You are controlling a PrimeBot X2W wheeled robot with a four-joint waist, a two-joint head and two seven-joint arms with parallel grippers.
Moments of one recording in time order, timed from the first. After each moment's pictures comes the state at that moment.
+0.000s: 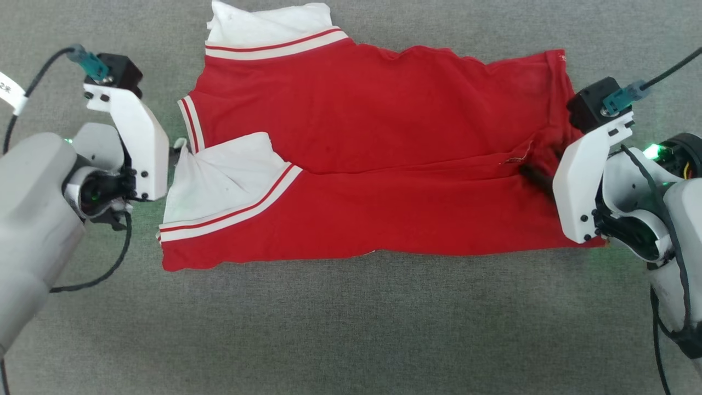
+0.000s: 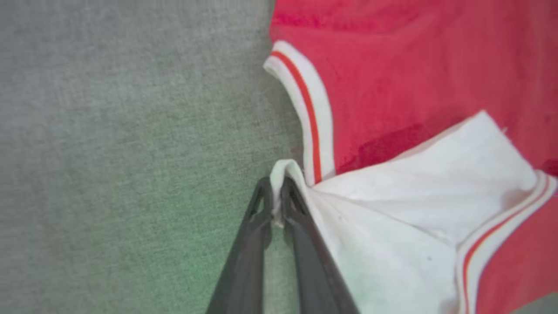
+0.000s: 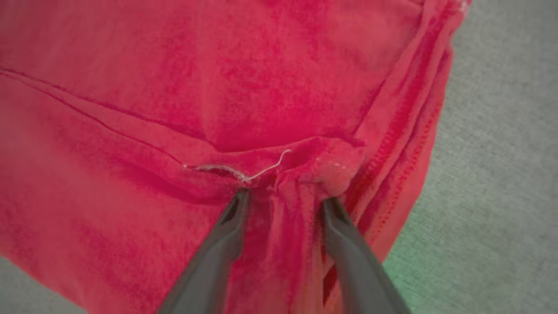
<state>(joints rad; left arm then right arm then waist) -1.11 0.64 -1.10 0.75 -1.26 -0.07 0.53 -0.65 -0.45 0.36 0.22 0.55 0.13 0.80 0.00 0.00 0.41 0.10</state>
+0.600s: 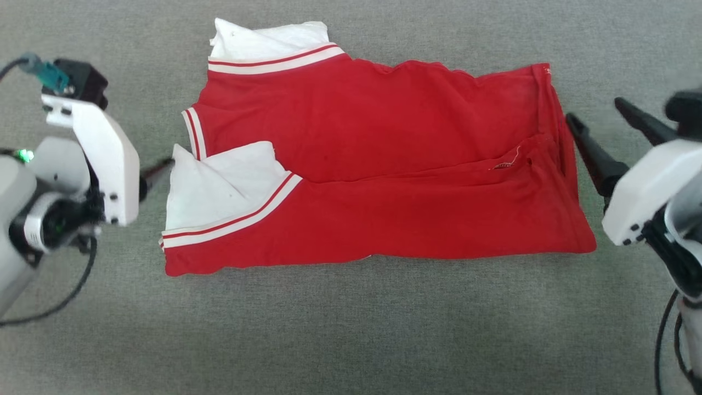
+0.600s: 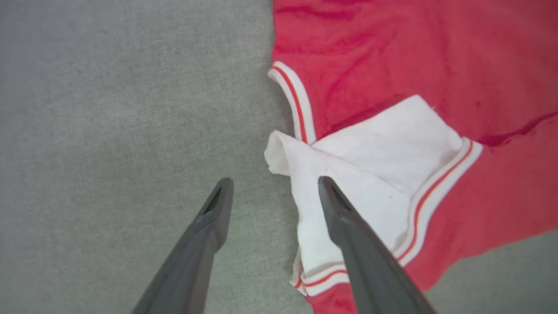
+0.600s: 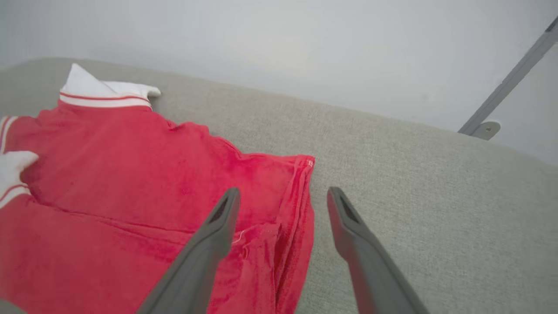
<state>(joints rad) -1.04 0.87 -1.07 0.35 -1.26 0.10 0.53 -0.45 -0.37 0.08 -0.07 0.40 0.13 0.58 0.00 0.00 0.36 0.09</state>
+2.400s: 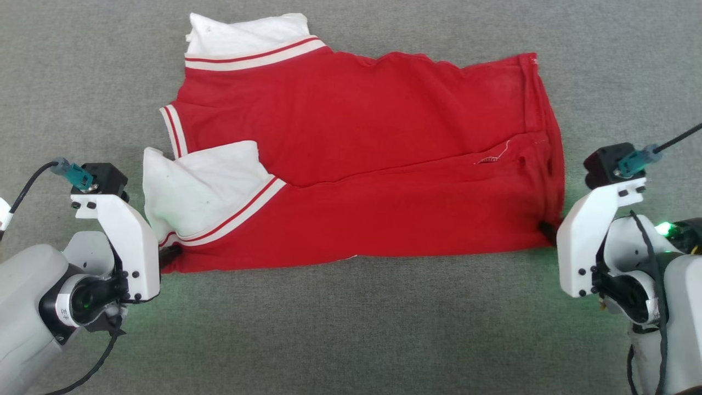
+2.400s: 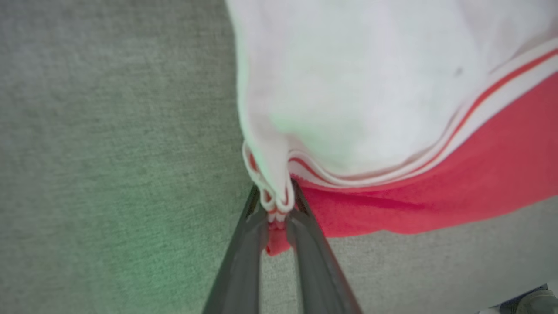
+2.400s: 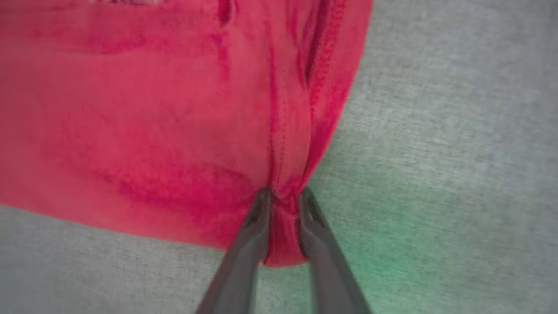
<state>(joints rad) -0.78 0.89 -1.08 0.26 -1.42 0.22 0.48 -0.35 -0.21 0.05 0.02 0.31 0.13 1.02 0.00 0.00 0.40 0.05</state>
